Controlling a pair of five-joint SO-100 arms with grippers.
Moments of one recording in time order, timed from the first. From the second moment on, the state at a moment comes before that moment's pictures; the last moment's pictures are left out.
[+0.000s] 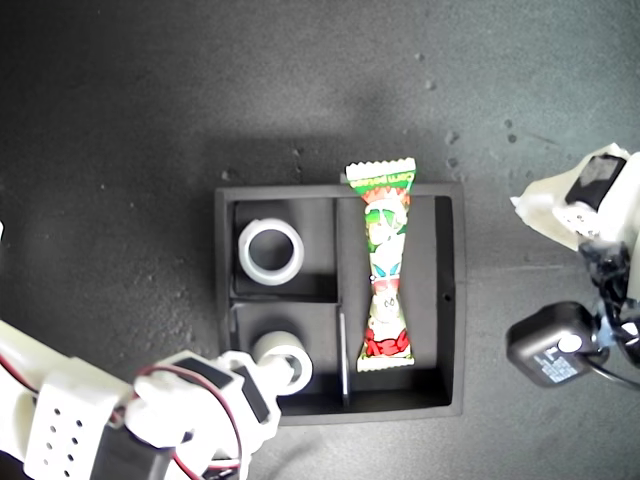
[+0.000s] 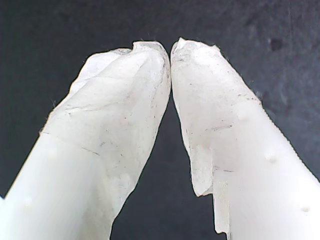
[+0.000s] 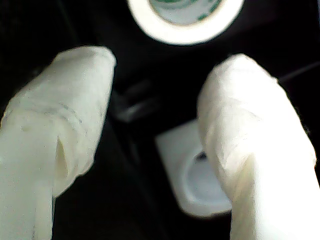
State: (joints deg) arm 0 23.2 68.5 51.8 87.4 -55.6; arm 1 2.9 85.6 69.5 79.2 41.5
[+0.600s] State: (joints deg) arm 0 14.3 97.4 79.4 87.8 -57.0; arm 1 6.1 137.9 123.9 56.9 56.0
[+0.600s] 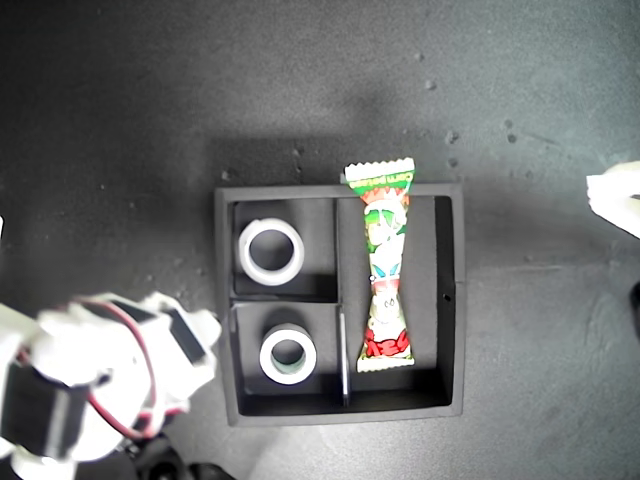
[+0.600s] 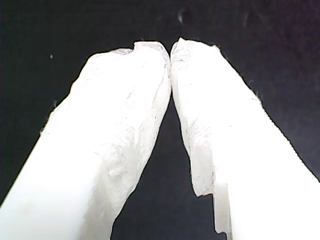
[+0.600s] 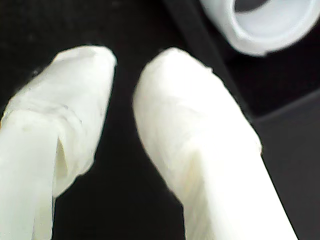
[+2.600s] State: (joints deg) arm 0 3.5 191.3 176.6 73.8 -73.6; arm 1 10.8 185.9 178.3 70.8 75.0
